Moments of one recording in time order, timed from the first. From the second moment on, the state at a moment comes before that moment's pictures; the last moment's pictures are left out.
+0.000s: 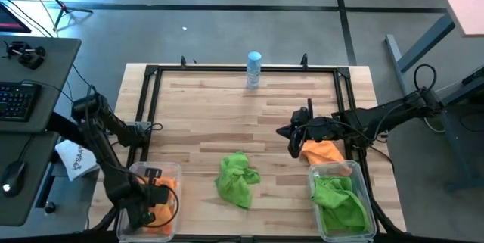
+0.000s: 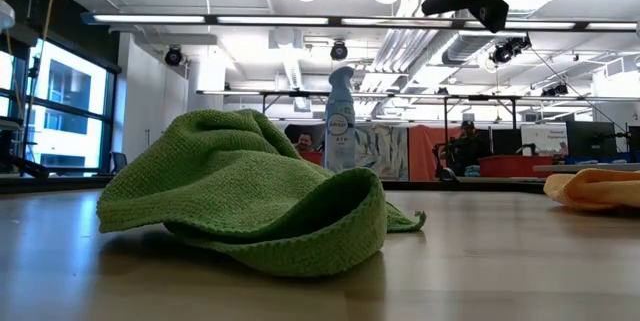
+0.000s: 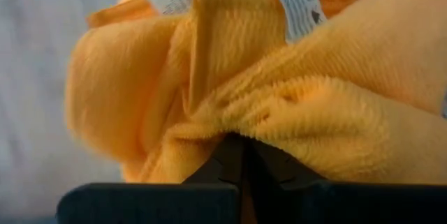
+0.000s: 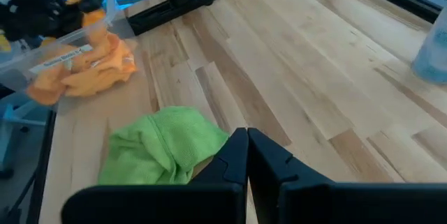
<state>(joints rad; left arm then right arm) -1.10 1.51 1.03 -1.00 -0.09 -1.01 0.26 1.11 0.86 -0.32 0.38 0.55</state>
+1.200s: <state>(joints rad) -1.10 1.45 1.10 -1.09 -0.06 -1.04 0.26 1.24 0.89 -0.06 0.36 0.48</state>
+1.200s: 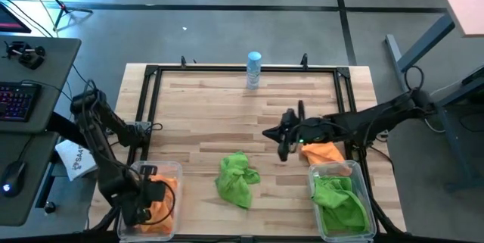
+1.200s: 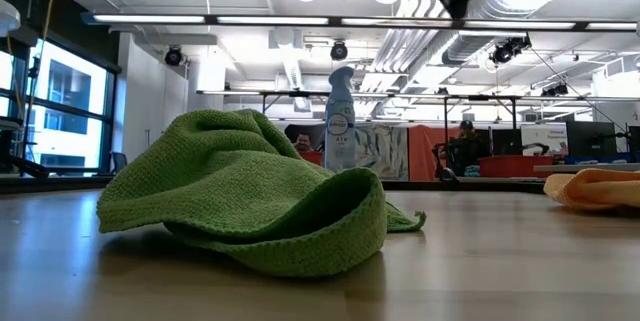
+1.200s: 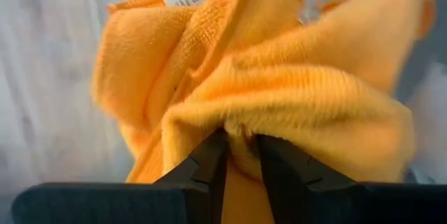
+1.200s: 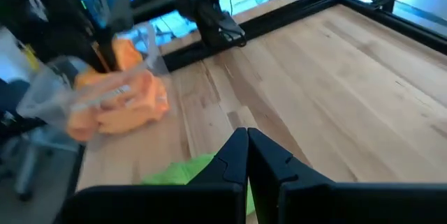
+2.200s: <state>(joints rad) -1.10 1.43 1.21 -1.22 -0.14 -1.01 0.30 2.07 1.77 -0.76 0.10 -0.05</state>
